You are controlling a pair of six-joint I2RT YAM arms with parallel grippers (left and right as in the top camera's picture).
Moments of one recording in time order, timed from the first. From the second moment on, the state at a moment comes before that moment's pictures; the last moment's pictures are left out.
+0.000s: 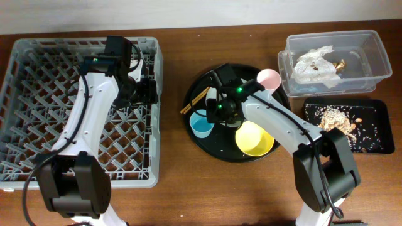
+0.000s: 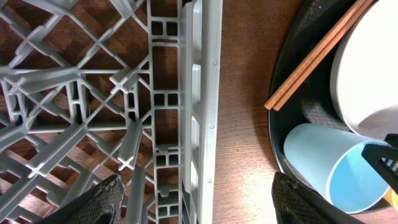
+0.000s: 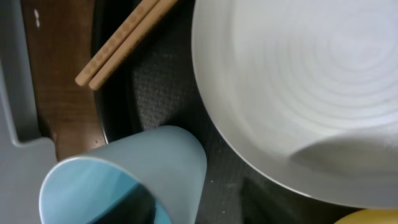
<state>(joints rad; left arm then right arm) -0.10 1.86 1.65 -1.14 0.17 -0.13 0.49 1.91 1.40 -0.74 -0.18 0.50</state>
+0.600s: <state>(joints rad) -0.10 1.86 1.65 -1.13 0.26 -0.11 0.45 1.79 1.51 -0.93 -0.23 0.43</state>
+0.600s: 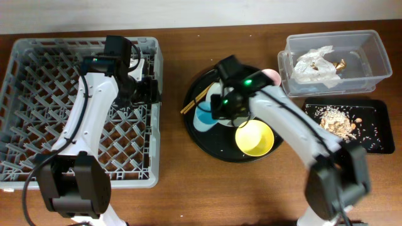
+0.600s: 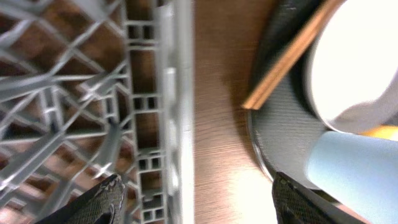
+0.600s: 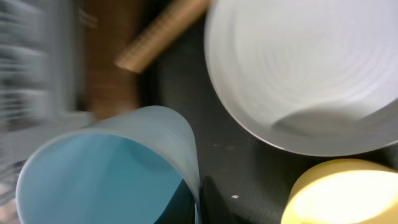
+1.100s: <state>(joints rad) 0.03 1.86 1.65 -1.08 1.47 0.19 0.15 1.54 1.47 -0.69 -1.09 0.09</state>
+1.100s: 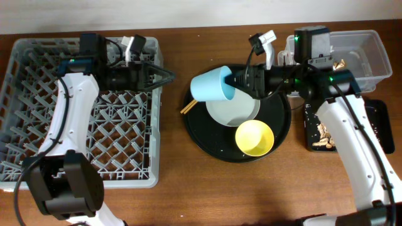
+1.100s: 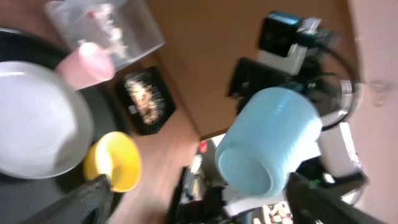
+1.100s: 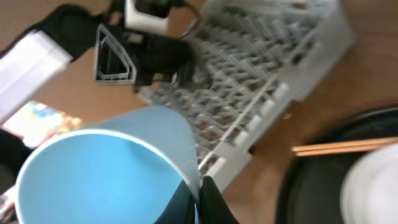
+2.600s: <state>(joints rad) -0.05 1.86 1.65 -1.05 1.50 0.18 0.07 1.68 1.40 -0.31 -1.14 0.29</state>
